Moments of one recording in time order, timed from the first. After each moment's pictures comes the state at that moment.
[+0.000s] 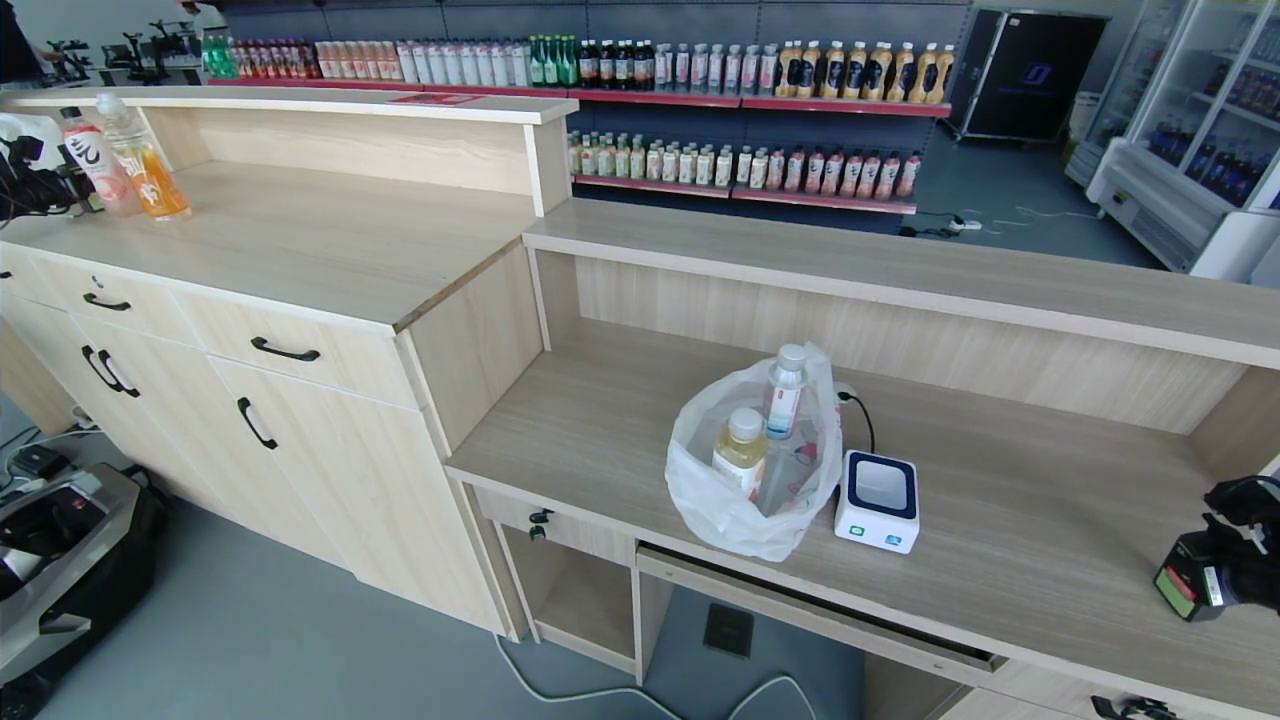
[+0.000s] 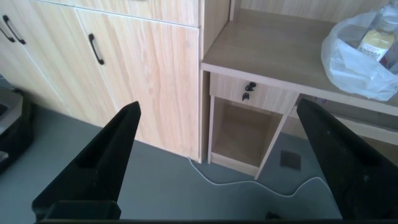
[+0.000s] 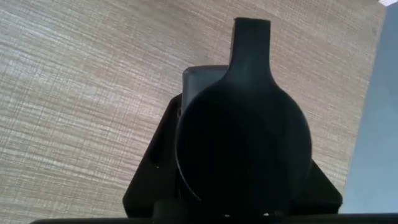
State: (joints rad) left arm 0.00 0.00 0.00 0.00 0.00 0.00; right arm -0.76 2.40 -1.01 -0.73 0.41 -0.68
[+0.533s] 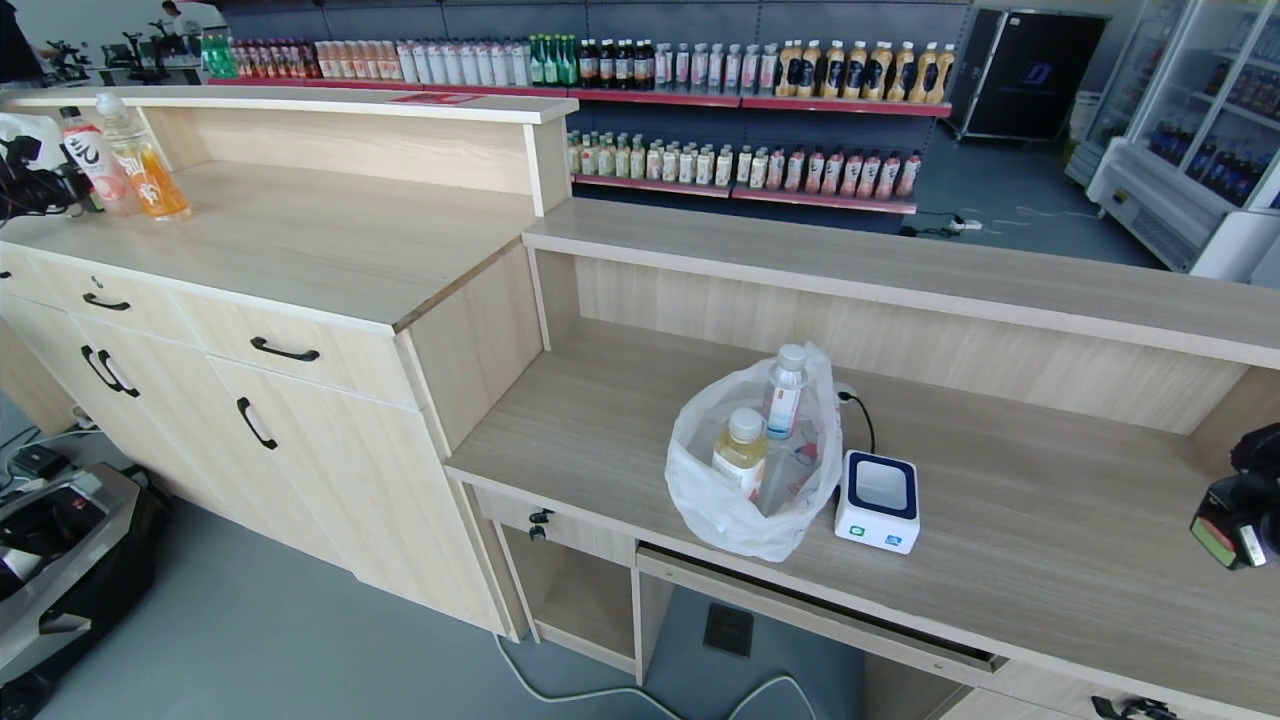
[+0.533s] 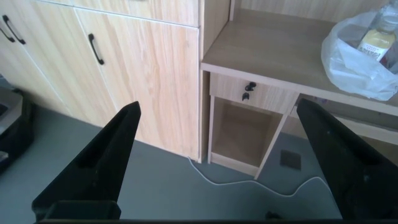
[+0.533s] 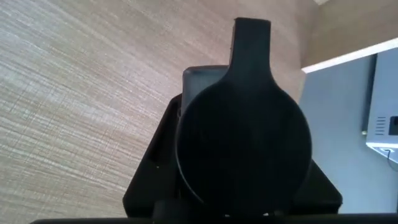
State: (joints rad) left arm 0.00 0.00 0.00 0.00 0.00 0.00; right arm -0.74 2.16 -0.93 -0.70 0.41 -0.84
